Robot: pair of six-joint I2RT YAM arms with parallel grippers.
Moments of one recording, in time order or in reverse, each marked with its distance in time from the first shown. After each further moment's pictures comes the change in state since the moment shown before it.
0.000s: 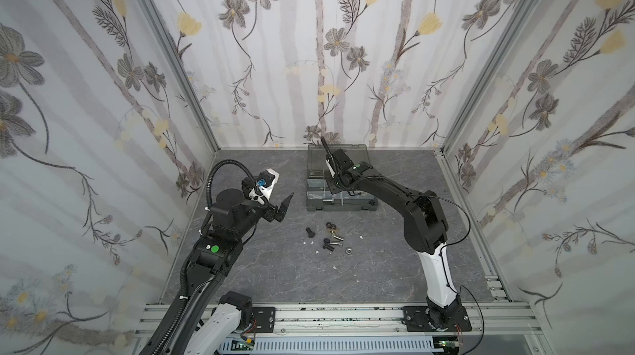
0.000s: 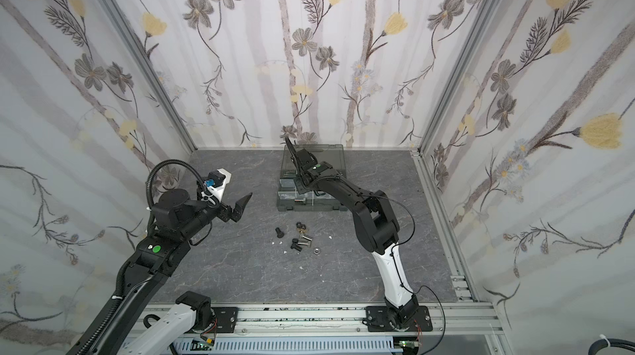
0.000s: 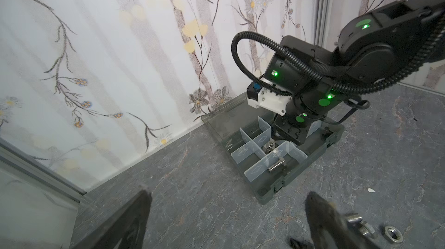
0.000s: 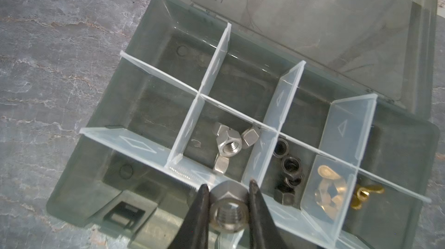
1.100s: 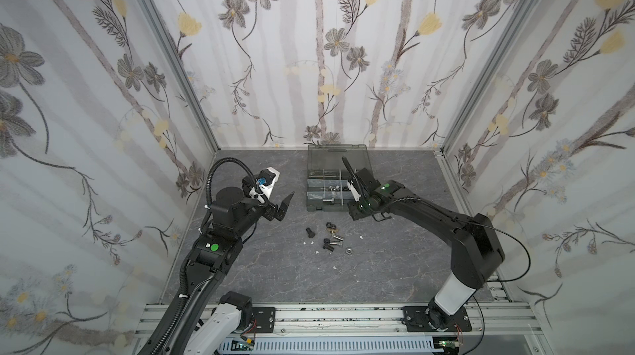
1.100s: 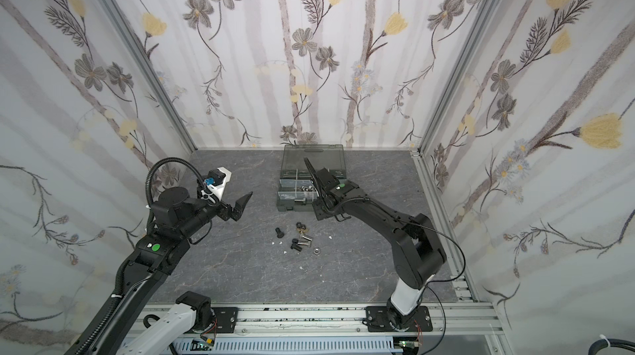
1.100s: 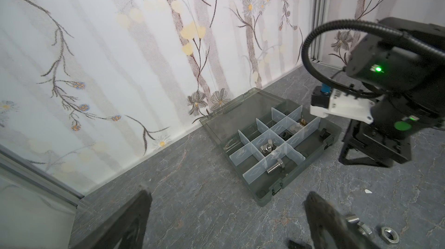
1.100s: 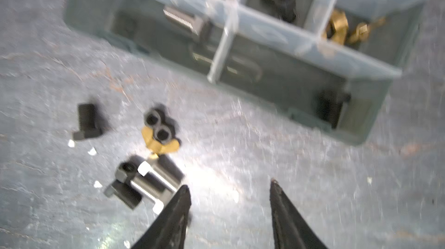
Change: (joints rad) left arm -0.001 0.020 0.026 -0.010 0.012 0.000; right arm 0.034 -0.539 -0.626 -0.085 -0.114 0.160
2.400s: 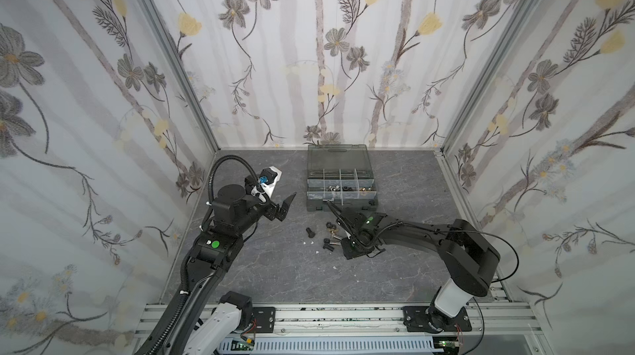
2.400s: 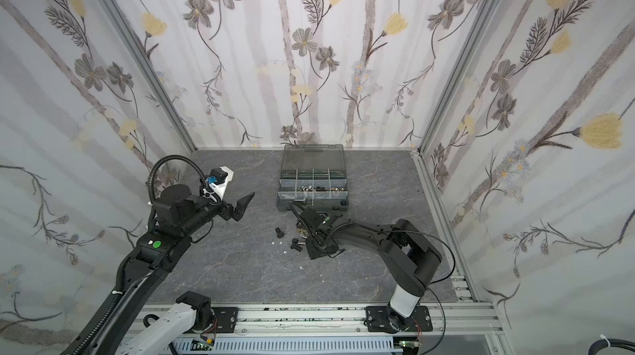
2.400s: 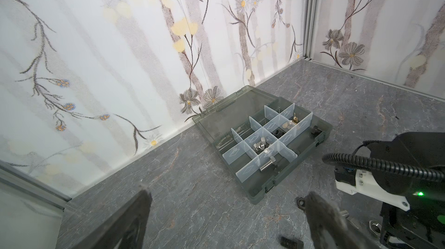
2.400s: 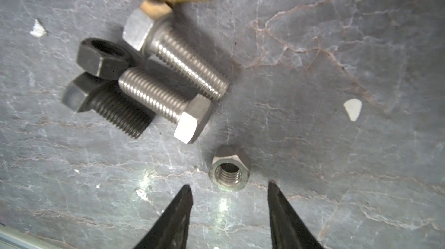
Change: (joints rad) left arm -0.001 0.021 0.017 -0.021 0.033 -0.008; right arm 0.209 0.043 -0.225 0.078 -0.072 0.253
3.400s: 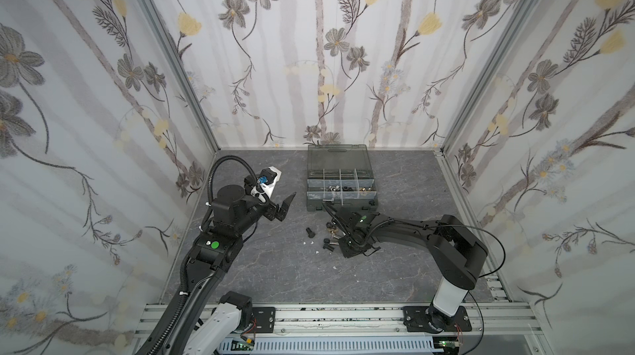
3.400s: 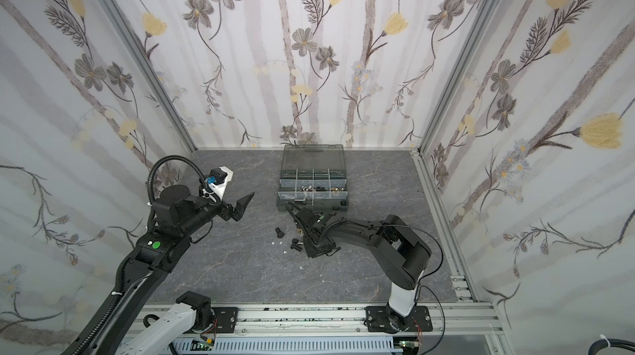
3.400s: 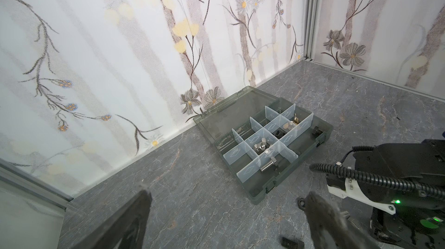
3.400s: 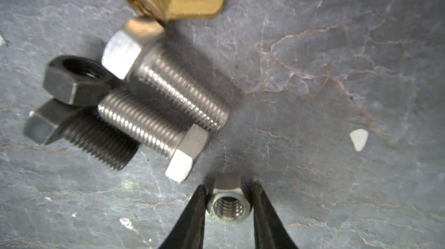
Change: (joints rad) left arm 0.000 -0.004 0.000 0.000 -0.003 0.000; right arm 0.002 0.082 0.046 0.003 0.035 -0.037
